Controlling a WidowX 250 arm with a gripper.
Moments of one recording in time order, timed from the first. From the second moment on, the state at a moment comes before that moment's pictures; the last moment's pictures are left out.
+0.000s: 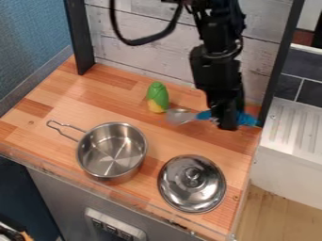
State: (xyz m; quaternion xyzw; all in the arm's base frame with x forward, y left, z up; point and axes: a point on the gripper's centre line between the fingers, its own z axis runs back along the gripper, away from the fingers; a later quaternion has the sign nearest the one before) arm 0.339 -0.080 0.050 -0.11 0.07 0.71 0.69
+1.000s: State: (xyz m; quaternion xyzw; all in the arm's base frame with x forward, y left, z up) arm 0.373 -0.043 0.036 -0.10 0.05 0.73 0.67
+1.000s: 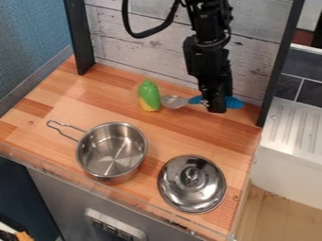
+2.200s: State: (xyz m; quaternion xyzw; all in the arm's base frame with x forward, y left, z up) arm 0.365 0.055 0.027 -0.03 0.00 0.81 0.58
